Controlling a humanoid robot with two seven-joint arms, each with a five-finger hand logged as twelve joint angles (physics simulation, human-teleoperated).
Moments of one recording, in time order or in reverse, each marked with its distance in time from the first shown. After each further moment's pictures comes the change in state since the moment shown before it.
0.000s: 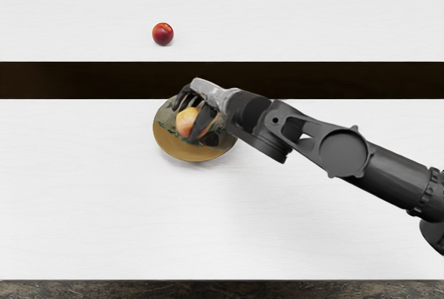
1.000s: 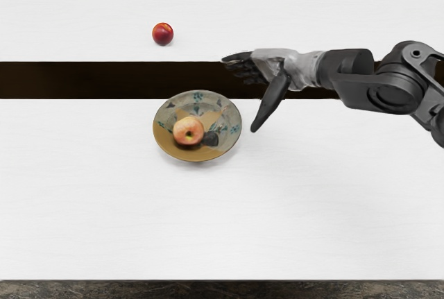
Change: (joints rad) left arm -0.001 0.000 0.000 0.000 0.000 0.000 0.000; right arm 0.031 -0.467 0.132 0.170 0.514 0.367 0.084
